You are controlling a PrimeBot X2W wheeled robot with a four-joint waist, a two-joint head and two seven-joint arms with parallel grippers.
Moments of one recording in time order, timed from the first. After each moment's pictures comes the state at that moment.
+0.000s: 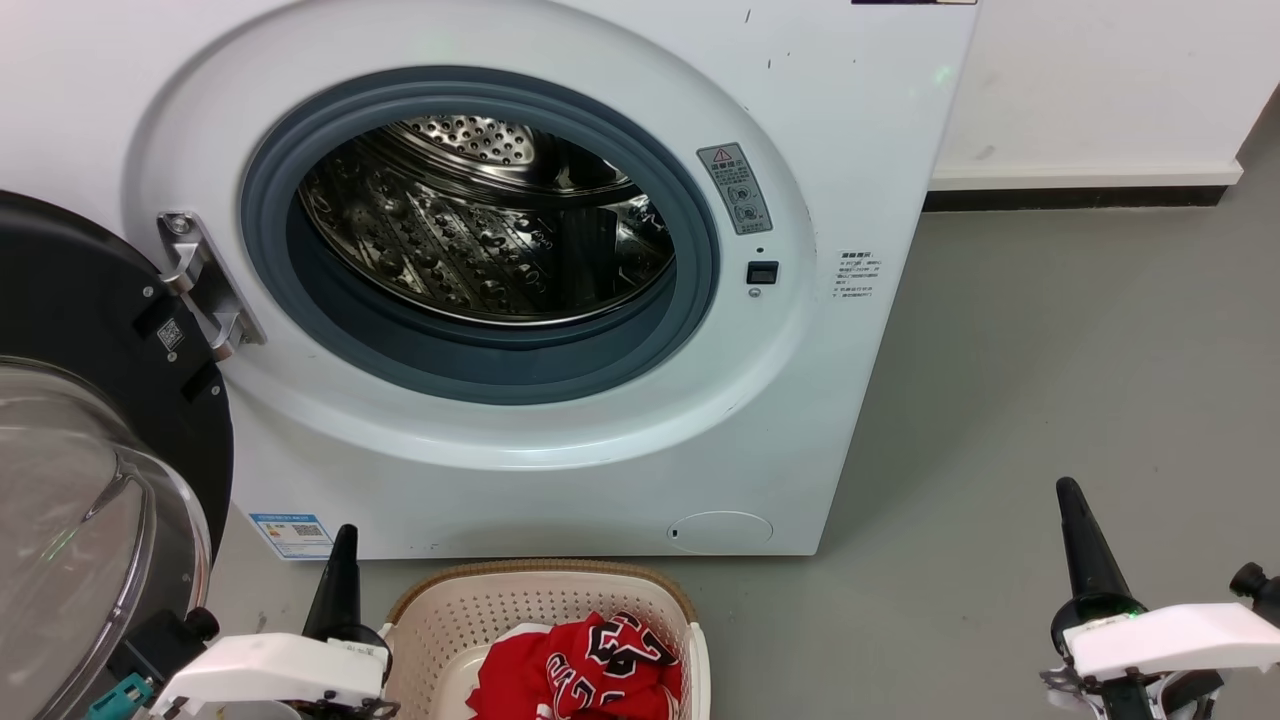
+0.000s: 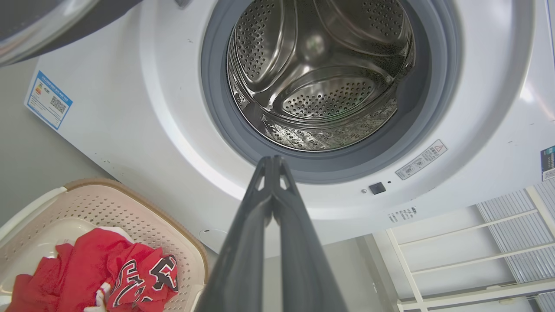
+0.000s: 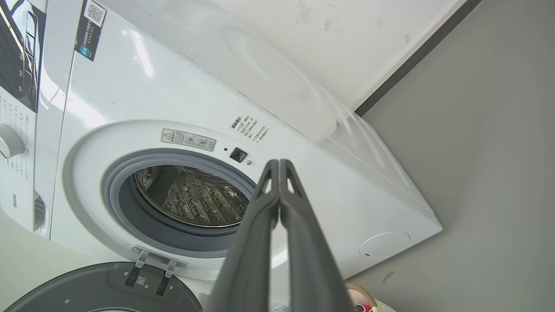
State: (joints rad) left arm -0.01 0.05 0.08 0.20 -0.97 -0.09 -0.04; right arm -0.01 -0.08 -0.03 0.17 0.99 0.13 -0.08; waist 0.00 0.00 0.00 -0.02
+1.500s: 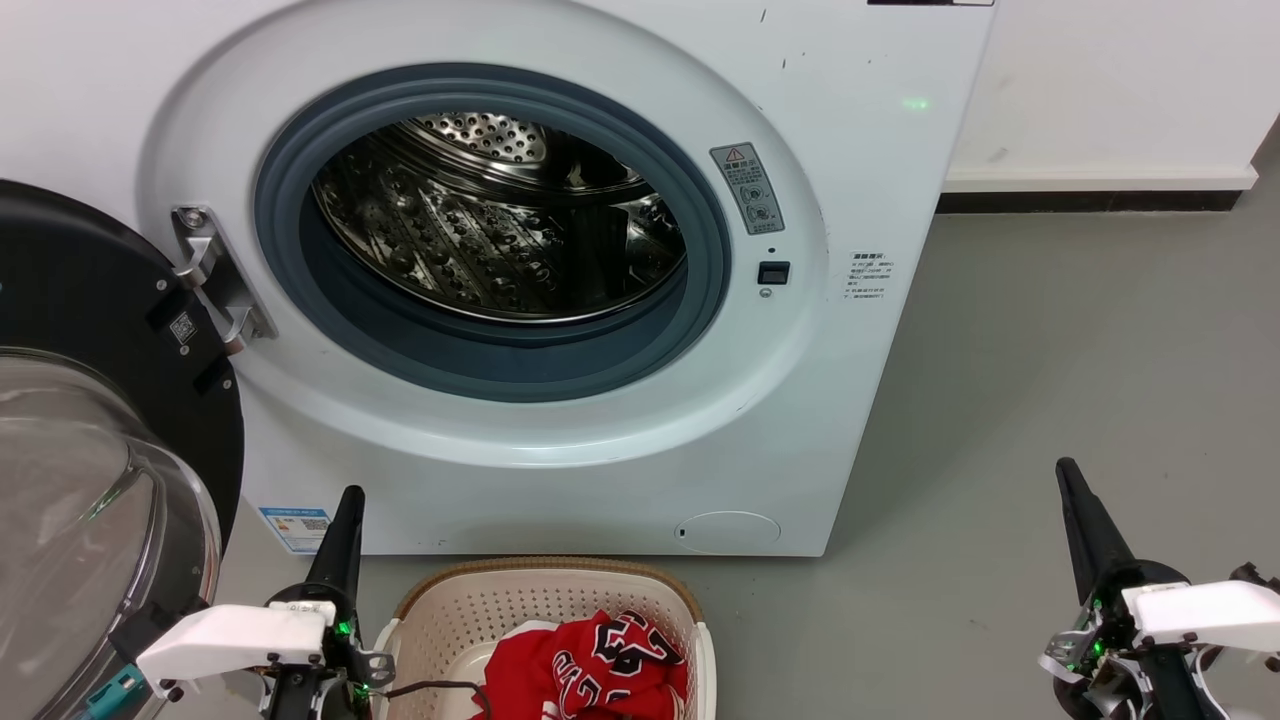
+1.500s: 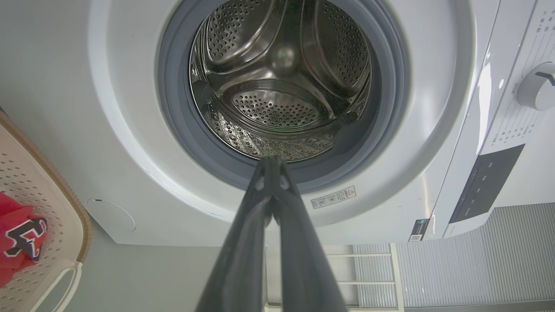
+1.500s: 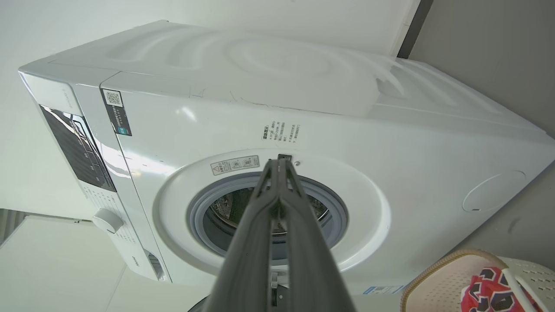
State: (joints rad) left arm -0.08 0.05 0.10 0.23 -1.46 -0.12 0.08; right arm -0.08 -0.08 -0.06 0.22 1.49 0.13 0.05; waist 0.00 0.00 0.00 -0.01
